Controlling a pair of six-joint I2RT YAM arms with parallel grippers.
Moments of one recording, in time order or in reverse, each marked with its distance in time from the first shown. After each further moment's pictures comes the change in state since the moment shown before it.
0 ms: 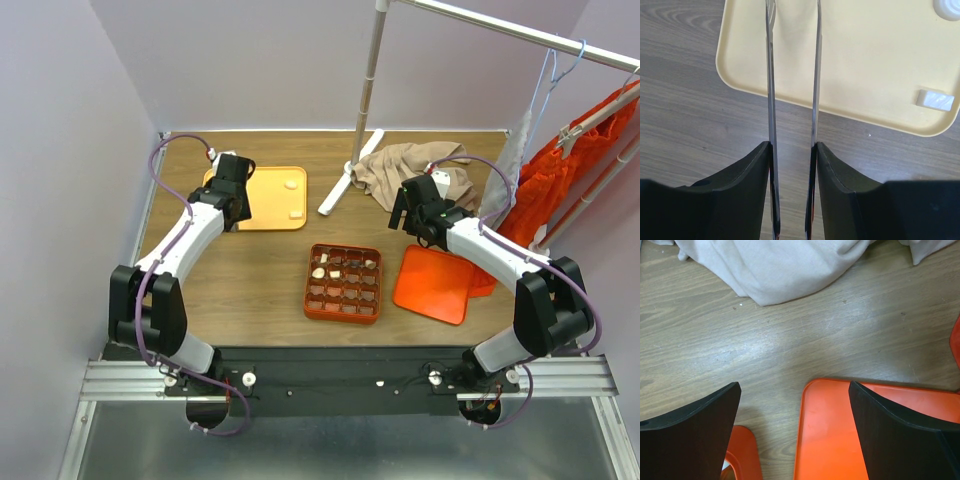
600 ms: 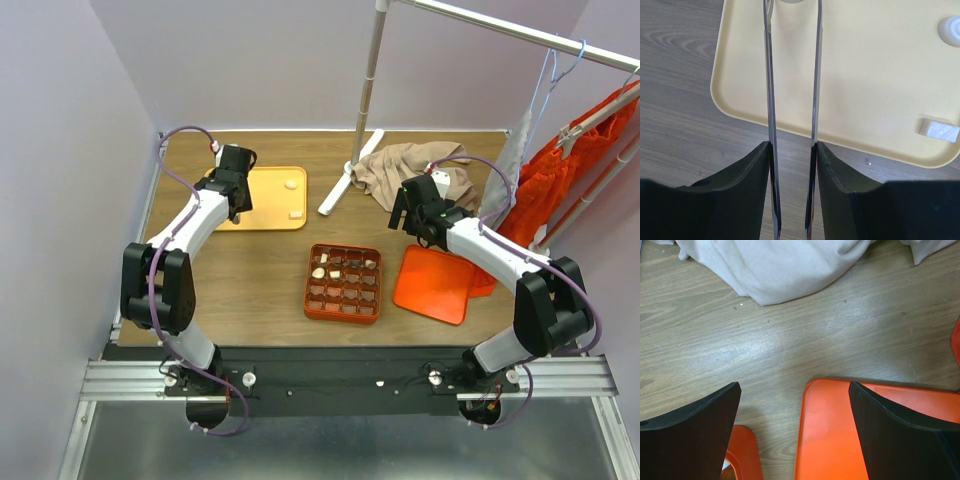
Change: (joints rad) left arm 0.030 0.136 0.084 0.052 0.002 0.031; right arm 0.000 0.000 0.000 0.000 -0.002 0.000
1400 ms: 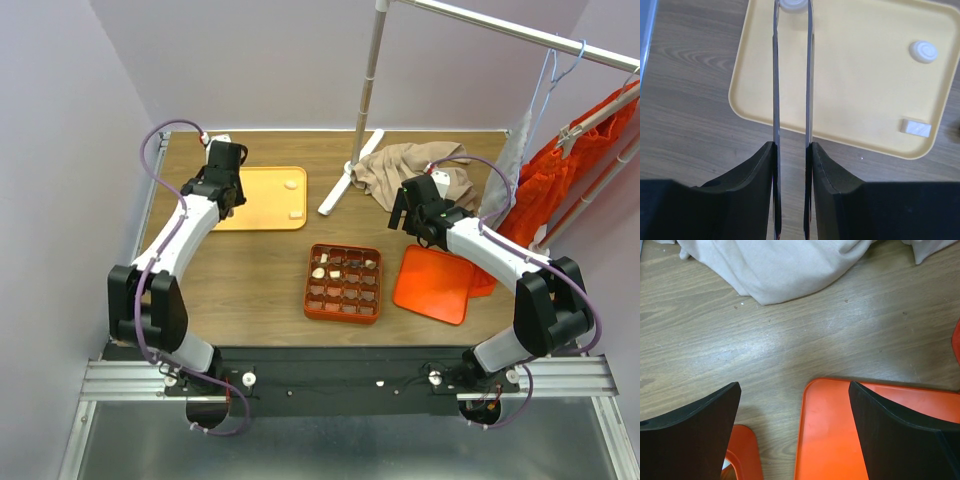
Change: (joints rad) left arm 0.011 -0.098 0.005 -0.016 0.009 0.019; right arm 0.000 0.000 0.000 0.000 -0.004 0.000
